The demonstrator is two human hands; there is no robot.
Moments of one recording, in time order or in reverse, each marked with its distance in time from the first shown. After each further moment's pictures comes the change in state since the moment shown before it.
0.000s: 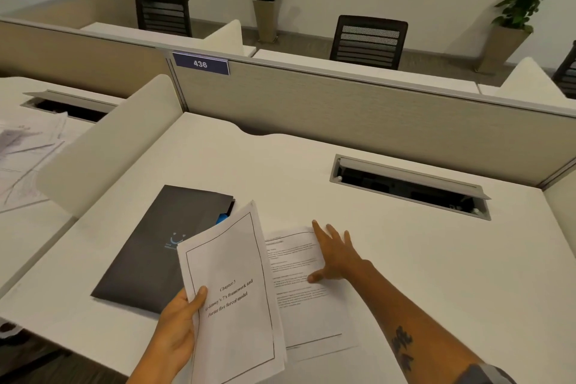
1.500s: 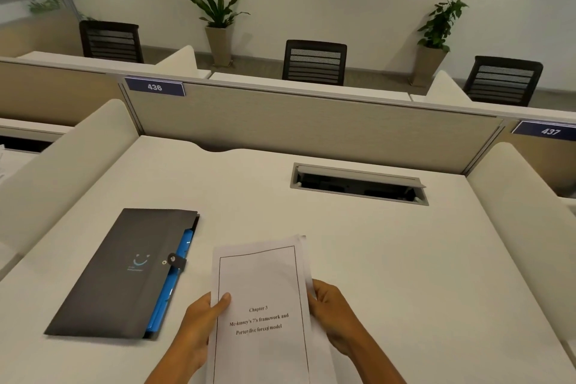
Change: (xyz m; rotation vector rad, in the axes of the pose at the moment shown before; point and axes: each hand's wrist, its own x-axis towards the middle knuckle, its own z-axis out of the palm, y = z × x) left_hand -0.017 -0.023 0.076 0.418 -0.111 -0.072; right_hand -0.153 -0.026 0.059 1.413 0.235 0.107
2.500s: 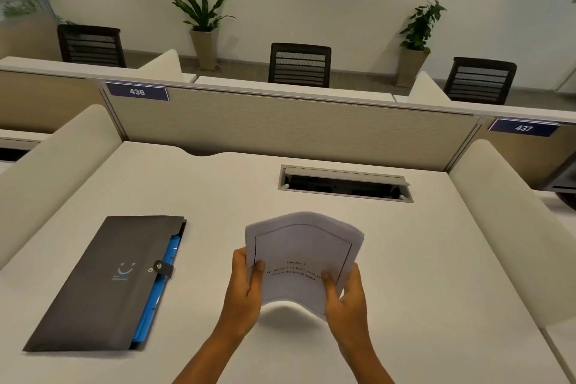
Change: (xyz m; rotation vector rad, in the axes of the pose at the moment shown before) left_hand -0.052 0.046 0.096 0.100 -0.179 0.758; right_hand -0.041 -0.031 -0.004 -0.107 0.615 -0.388
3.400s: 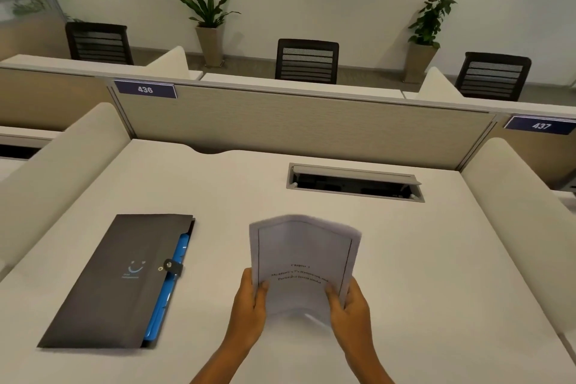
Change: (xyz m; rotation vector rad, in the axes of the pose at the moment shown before) left_hand -0.002 -0.054 -0.009 0.143 -0.001 -0.131; right_hand -0.001 0.035 0.009 -0.057 -0.049 0.133
